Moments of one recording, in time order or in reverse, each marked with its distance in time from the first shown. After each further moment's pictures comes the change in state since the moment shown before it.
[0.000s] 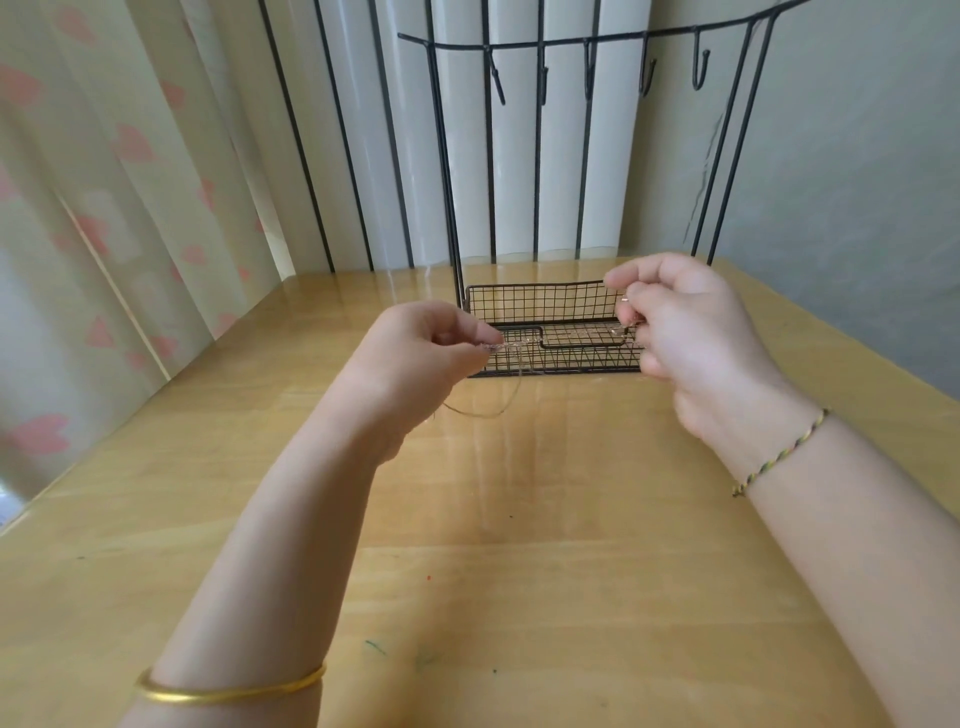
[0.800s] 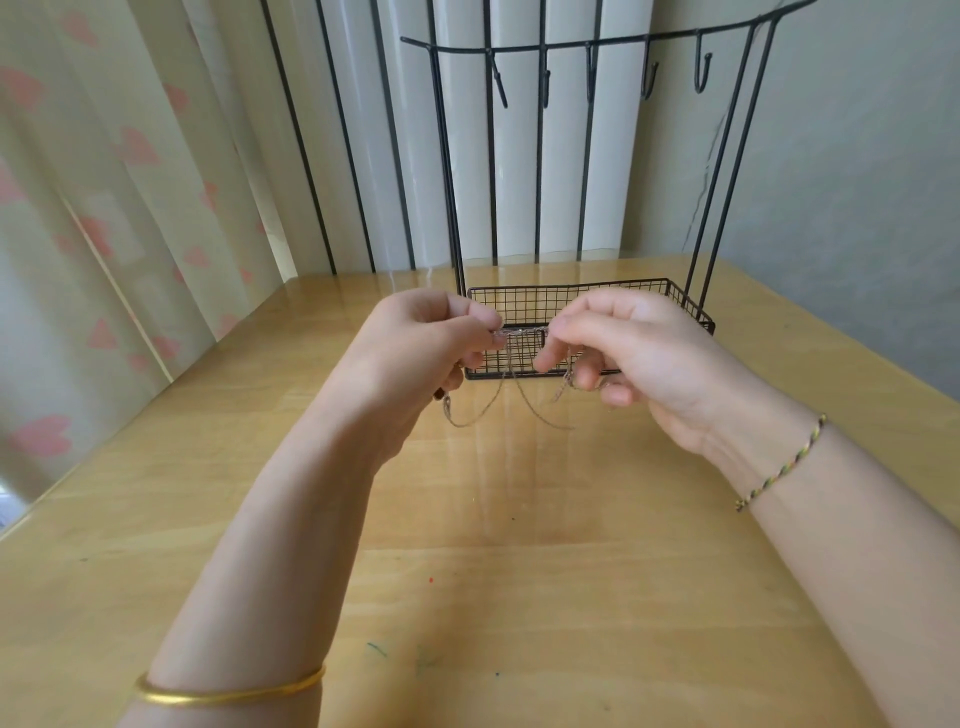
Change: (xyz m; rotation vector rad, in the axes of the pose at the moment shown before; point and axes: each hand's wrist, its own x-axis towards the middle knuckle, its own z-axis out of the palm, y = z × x) left_hand -0.001 0.006 -0.003 -0.194 -0.025 -0.009; right_hand -0.014 -0.005 0.005 -0.100 -0.408 -0.027
